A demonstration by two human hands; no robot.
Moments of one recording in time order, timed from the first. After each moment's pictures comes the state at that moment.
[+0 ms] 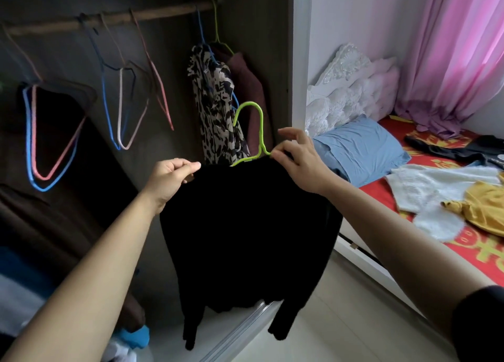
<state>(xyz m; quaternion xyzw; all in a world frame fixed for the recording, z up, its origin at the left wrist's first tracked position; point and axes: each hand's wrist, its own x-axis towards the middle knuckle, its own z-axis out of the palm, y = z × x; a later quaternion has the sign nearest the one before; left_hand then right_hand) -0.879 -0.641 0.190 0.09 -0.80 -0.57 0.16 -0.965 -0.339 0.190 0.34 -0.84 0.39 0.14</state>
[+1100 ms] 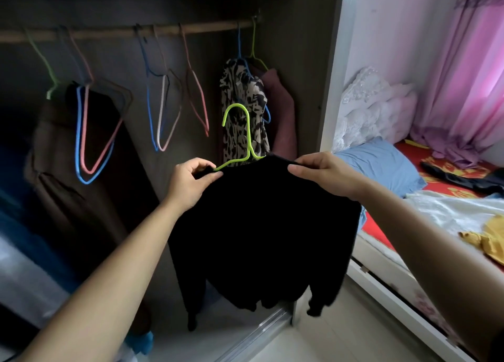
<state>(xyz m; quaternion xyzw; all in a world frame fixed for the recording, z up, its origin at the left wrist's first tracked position) -0.871 -0.669 0.187 0.04 -0.83 -0.47 0.29 -0.953 -0.354 0.231 0.38 -0.82 0.43 -0.06</state>
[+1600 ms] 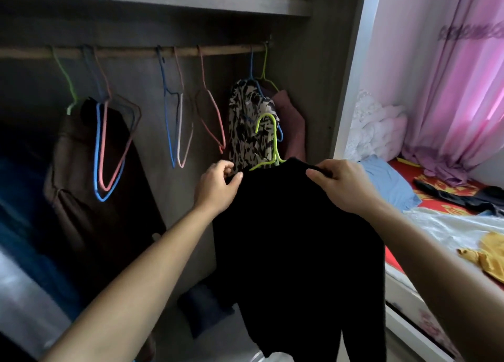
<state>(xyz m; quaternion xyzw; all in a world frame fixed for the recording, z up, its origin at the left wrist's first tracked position) -0.912 -0.668 0.194 0.08 -0.89 -0.32 0.32 -0.921 -0.386 0.255 0.23 -0.91 0.32 0.16</state>
